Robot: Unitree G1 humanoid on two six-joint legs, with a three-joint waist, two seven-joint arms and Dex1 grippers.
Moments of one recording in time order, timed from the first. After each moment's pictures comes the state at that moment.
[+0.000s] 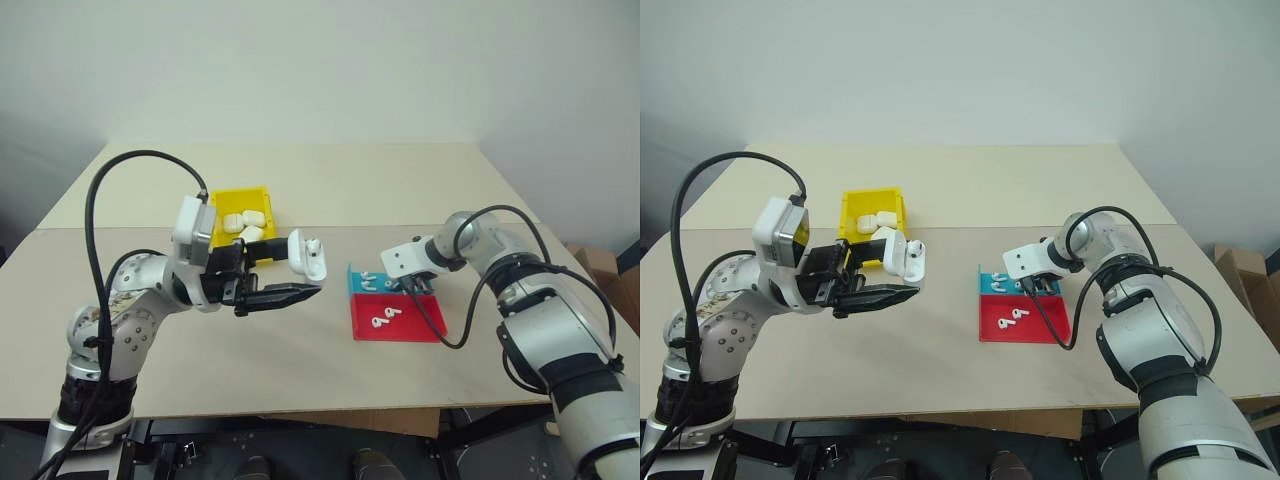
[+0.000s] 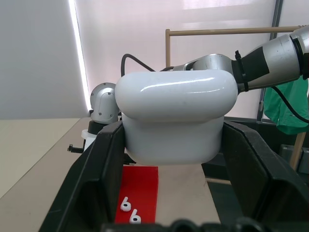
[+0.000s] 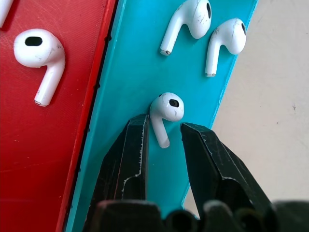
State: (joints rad) left arm -0.48 0.60 0.11 -0.34 -0.83 0.54 -1.16; right arm -1.25 -0.52 0.51 1.24 -0.49 -0.50 1.19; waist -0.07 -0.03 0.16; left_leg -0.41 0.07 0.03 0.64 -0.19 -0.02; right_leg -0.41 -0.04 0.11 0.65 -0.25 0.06
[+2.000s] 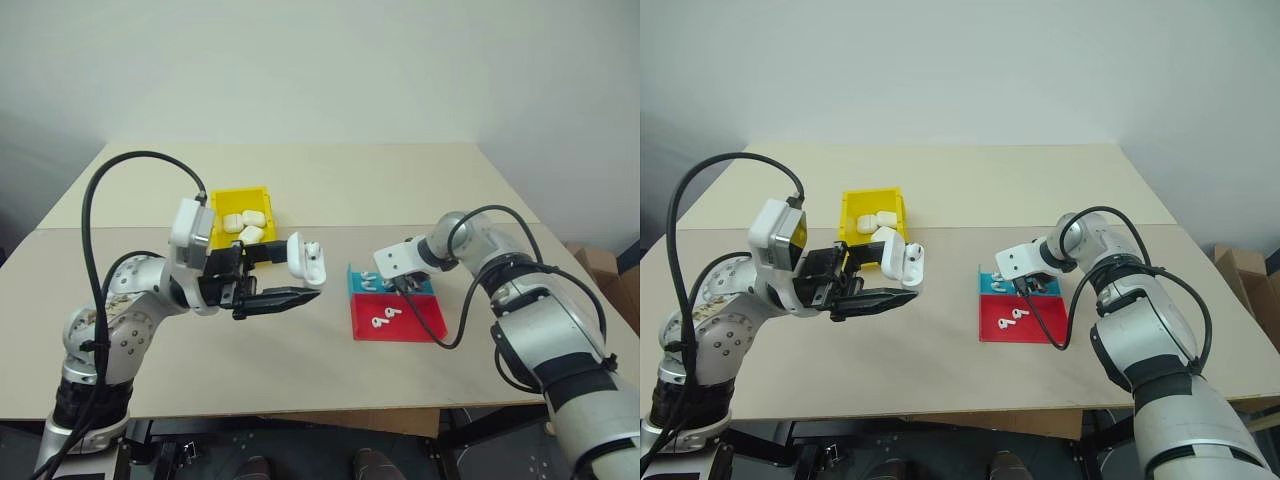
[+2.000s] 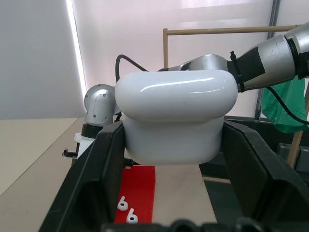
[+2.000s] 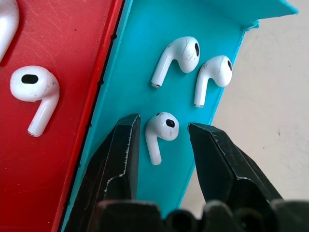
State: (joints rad) left arm -0.47 0.62 0.11 -0.36 -0.85 0.54 -1.15; right arm -1.26 -0.49 0.50 1.24 -0.50 -0.53 1.17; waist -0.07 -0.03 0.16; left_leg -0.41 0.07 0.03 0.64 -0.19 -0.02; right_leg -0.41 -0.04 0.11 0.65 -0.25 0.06
